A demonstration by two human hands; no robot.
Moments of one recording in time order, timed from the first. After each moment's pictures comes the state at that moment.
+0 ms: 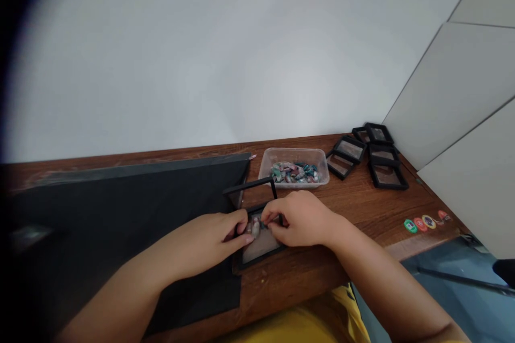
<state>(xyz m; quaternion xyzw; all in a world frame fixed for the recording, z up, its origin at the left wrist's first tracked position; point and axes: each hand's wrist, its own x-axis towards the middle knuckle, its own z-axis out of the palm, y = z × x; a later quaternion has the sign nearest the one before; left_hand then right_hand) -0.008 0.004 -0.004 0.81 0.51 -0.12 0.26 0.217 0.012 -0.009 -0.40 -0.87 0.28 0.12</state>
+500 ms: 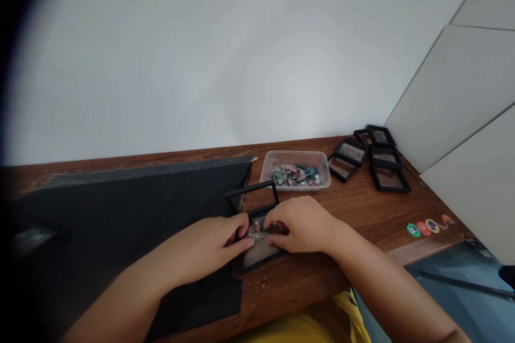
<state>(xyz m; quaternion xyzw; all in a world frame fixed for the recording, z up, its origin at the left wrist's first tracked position) -0.008 0.003 -0.006 0.81 0.51 -0.12 0.26 0.215 0.011 -0.005 -0.39 -0.88 0.25 0.06</state>
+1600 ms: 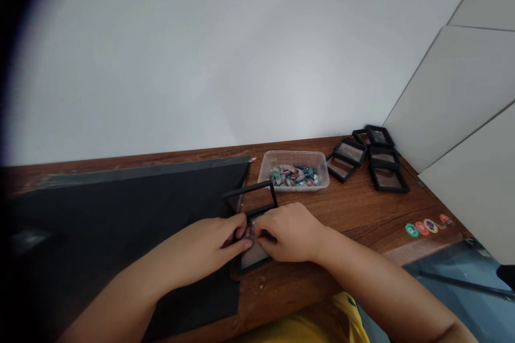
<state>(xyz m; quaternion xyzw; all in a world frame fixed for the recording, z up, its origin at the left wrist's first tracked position) -0.008 0.003 -0.005 0.81 0.51 -0.12 0.26 0.201 0.006 -0.018 -0.37 -0.90 0.24 0.07</state>
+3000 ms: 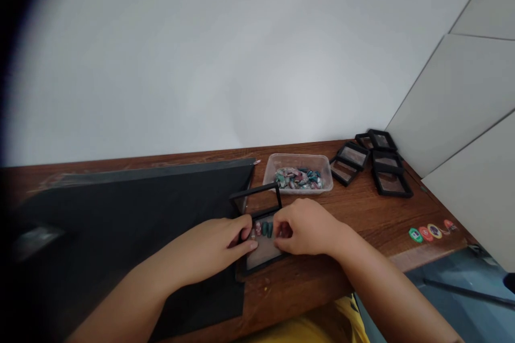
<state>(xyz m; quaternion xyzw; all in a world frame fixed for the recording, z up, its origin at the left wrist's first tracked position) -0.008 0.004 -0.007 0.81 0.51 -0.12 0.26 0.215 0.011 -0.005 -0.44 -0.84 0.31 0.05</state>
